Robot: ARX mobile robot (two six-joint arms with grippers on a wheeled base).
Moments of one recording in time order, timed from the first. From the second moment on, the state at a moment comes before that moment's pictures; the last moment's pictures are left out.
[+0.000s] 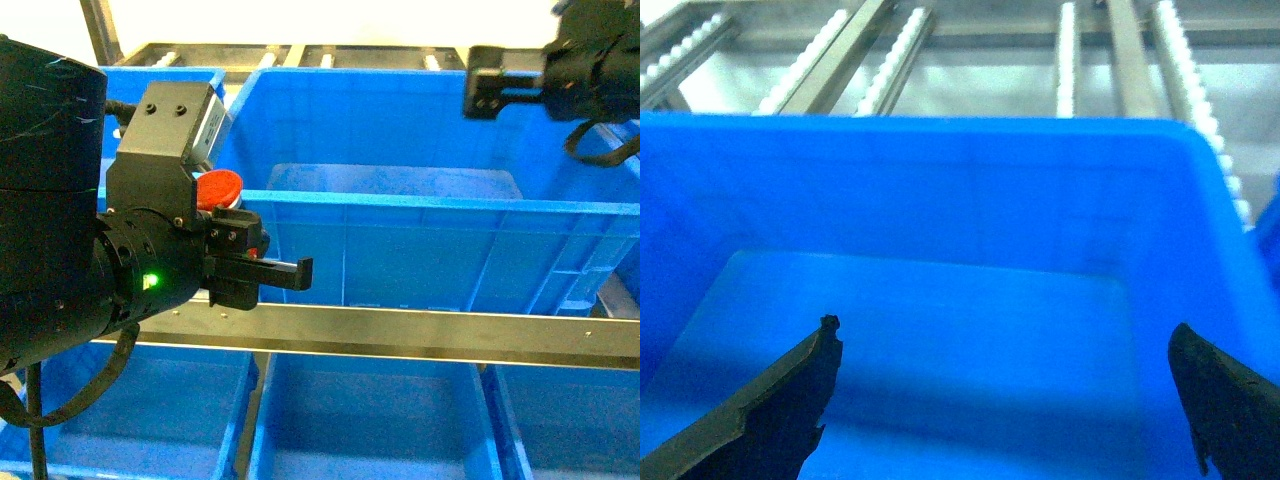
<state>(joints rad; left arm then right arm) -0.39 1.77 0.66 0.72 -0.08 -0.10 0.13 2.07 1.36 0.49 -0.05 0.09</state>
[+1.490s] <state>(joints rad) -0.31 2.08 1.31 0.38 0.13 -0.02 -0.26 1.17 0.41 0.52 -0.03 0.19</state>
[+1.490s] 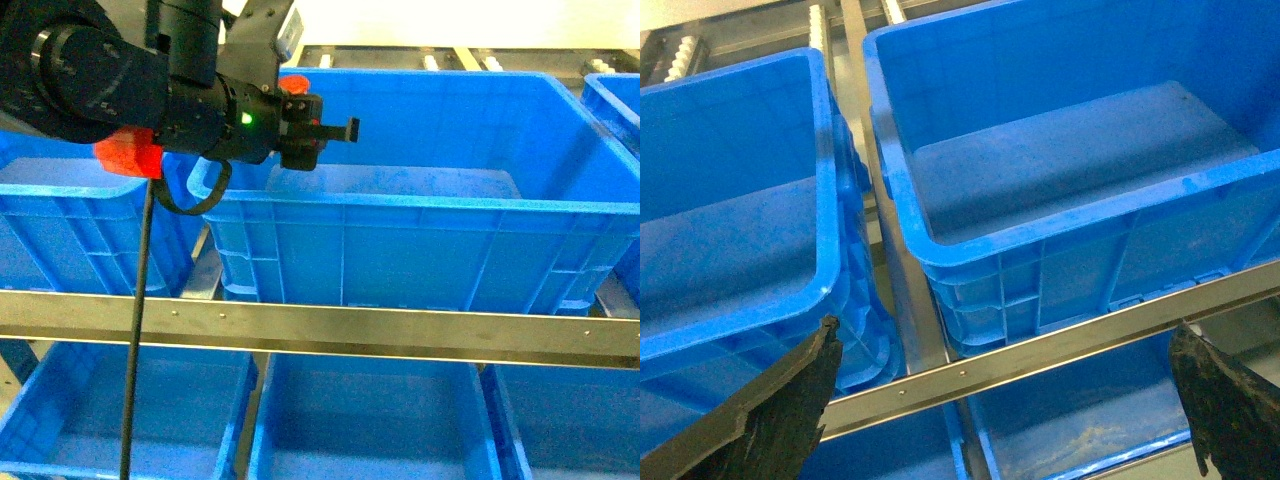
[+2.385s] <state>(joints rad) -0.32 2.09 1.29 0.52 0.05 -0.01 -0.26 1.17 0.41 0.52 -0.03 0.19</state>
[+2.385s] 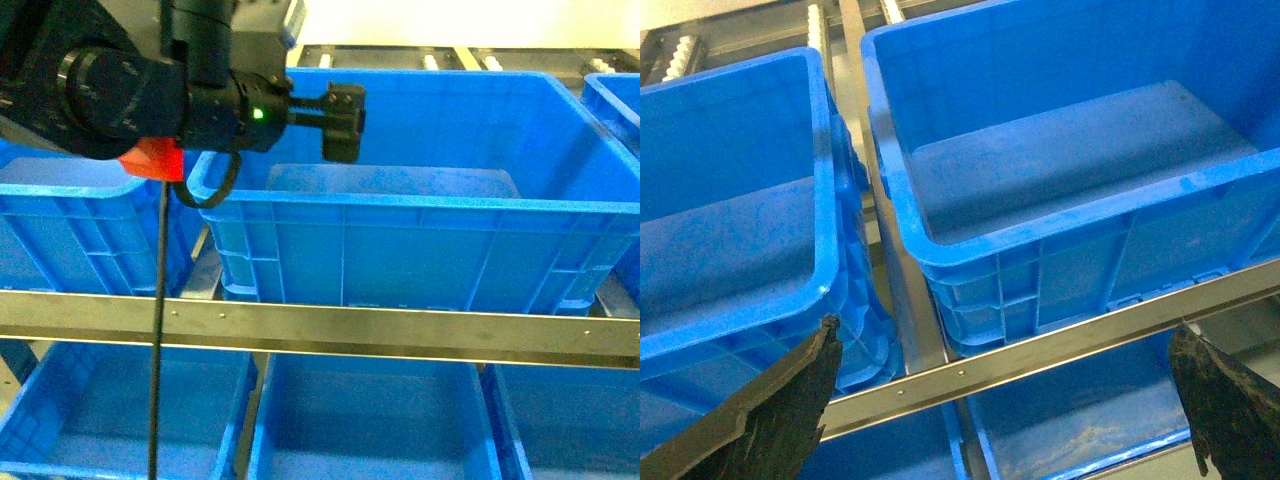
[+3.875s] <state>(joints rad) -0.19 0.86 0.02 0.79 -0.19 -0.02 -0.01 0.75 0.03 0.74 -0.01 0.00</state>
